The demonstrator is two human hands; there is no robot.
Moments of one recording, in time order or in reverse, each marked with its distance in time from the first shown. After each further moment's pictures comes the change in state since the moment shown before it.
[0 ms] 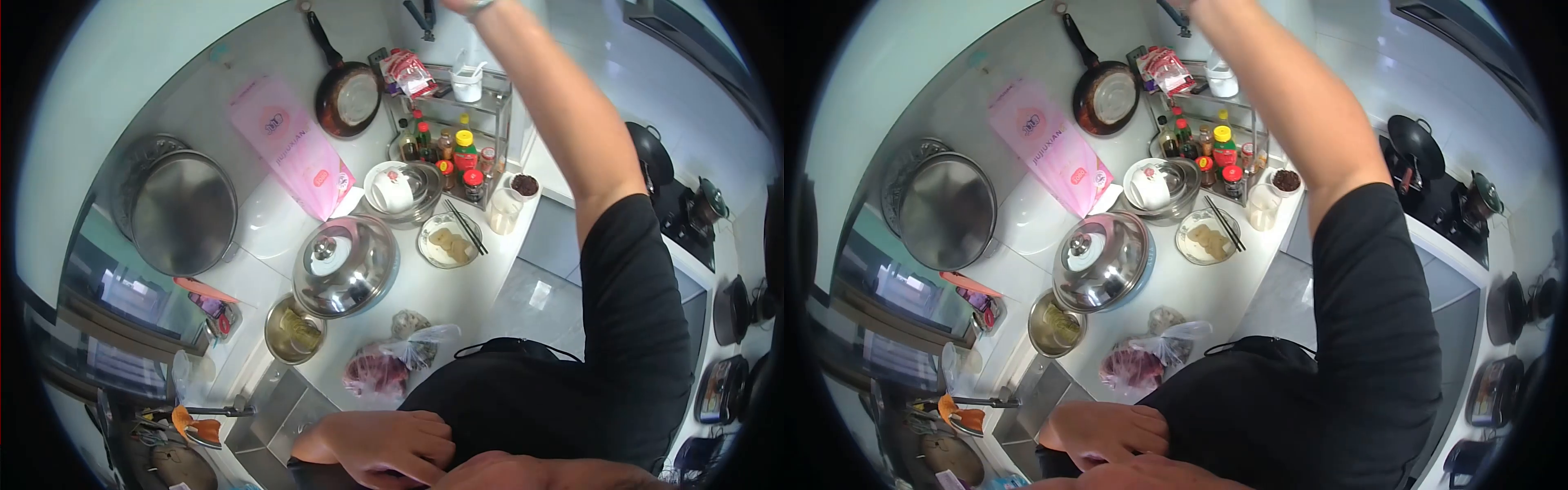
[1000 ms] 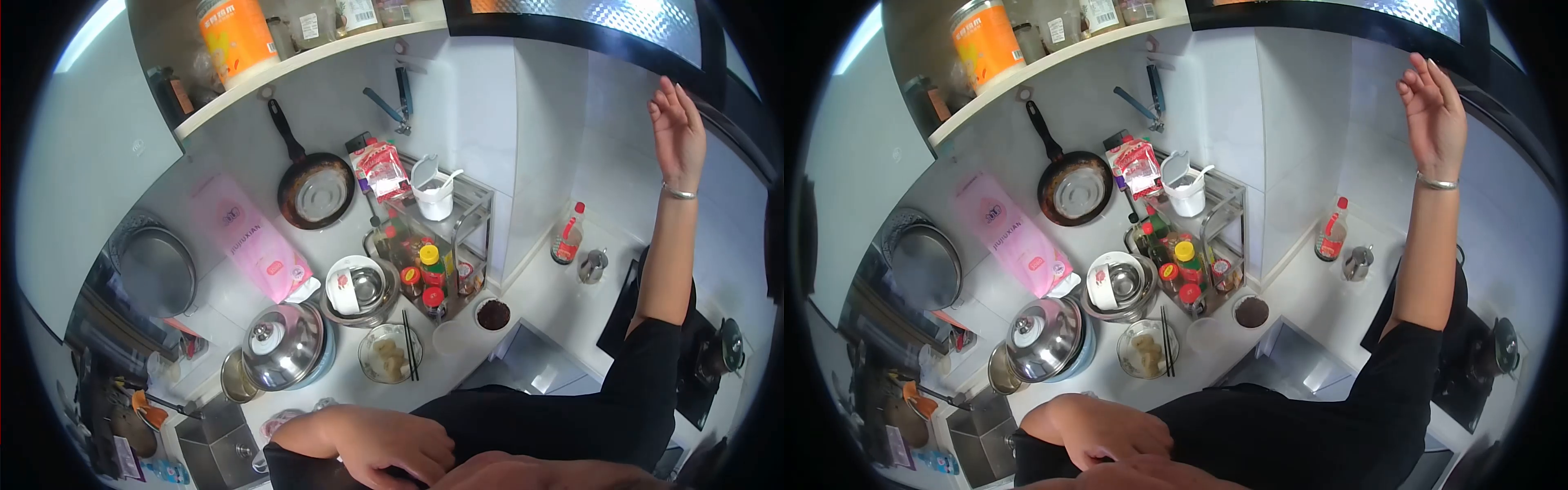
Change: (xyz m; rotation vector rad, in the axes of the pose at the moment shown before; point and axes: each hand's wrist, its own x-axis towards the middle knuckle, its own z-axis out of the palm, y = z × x) left_hand 0.264 -0.197 -0.185 0.015 0.001 -0.031; right_hand -0.063 -0.356 -0.289 -0.356 0.083 -0.333
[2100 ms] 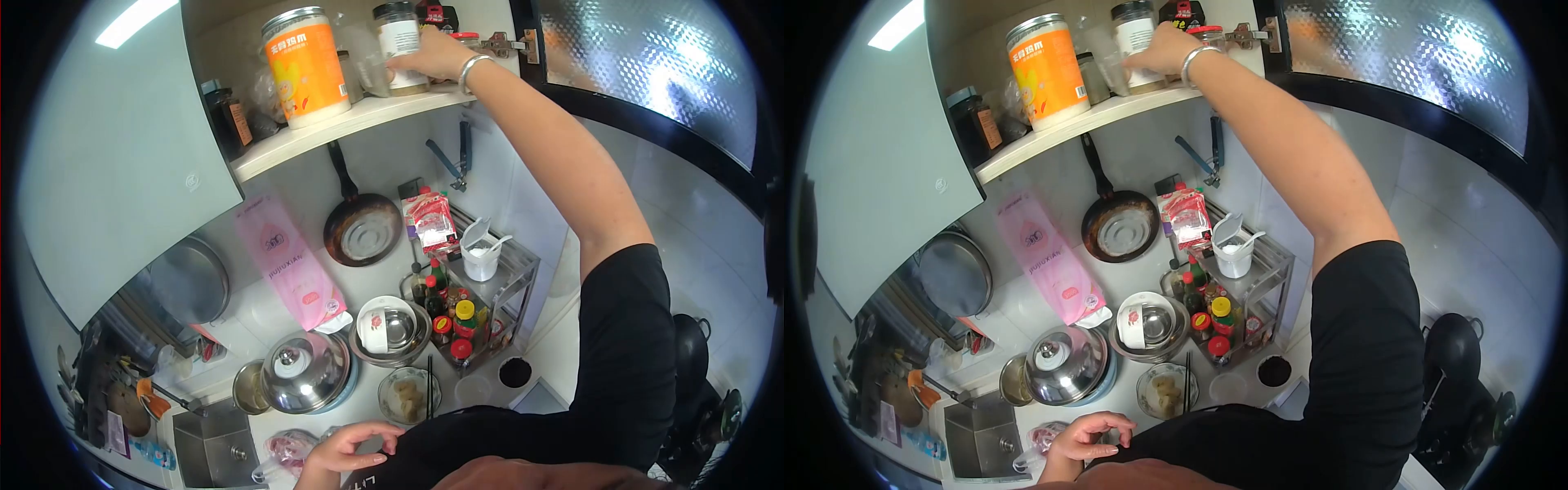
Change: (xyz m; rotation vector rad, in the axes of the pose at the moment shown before) left_hand -0.110 0.015 0.039 -0.060 1.057 -0.460; right_hand 0.168 0.276 0.333 -1.080 -0.720 0.049
